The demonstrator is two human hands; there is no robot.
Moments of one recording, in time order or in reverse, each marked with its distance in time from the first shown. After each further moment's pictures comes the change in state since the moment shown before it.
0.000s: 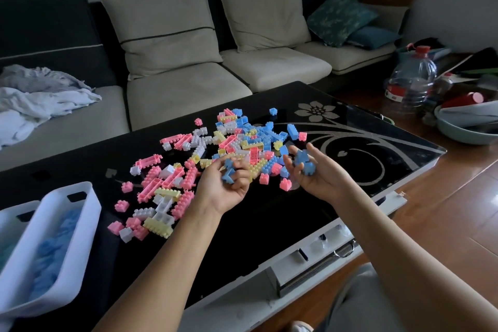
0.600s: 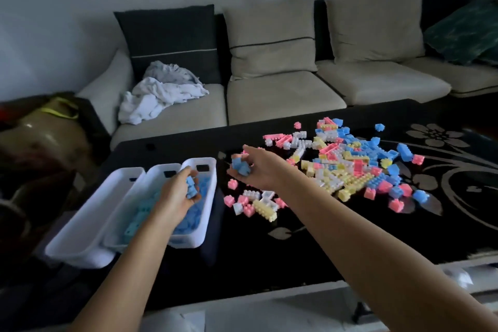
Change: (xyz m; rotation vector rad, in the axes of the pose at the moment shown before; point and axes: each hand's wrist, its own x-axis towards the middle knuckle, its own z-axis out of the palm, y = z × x) left_hand -0.184 0.137 -0.126 0.505 0.707 0.713; right_hand 0.070 0.207 0.217 -0.356 -0.179 0.383
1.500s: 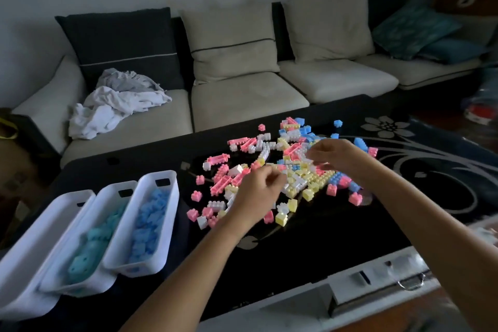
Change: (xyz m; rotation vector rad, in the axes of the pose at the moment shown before) left_hand -0.060 -0.052 0.160 0.814 -0.537 0.634; right_hand -0.117 -0.094 -0.151 -1.137 0.429 -0.501
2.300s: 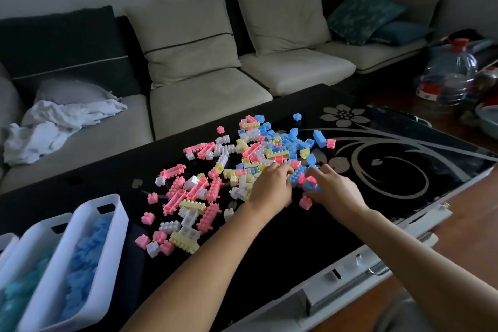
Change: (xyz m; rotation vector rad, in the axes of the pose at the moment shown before) left_hand 0.085 0.000 0.117 0.474 -0.184 0.206; right_hand -0.019 0.108 -0.019 -0.835 0.249 -0.026
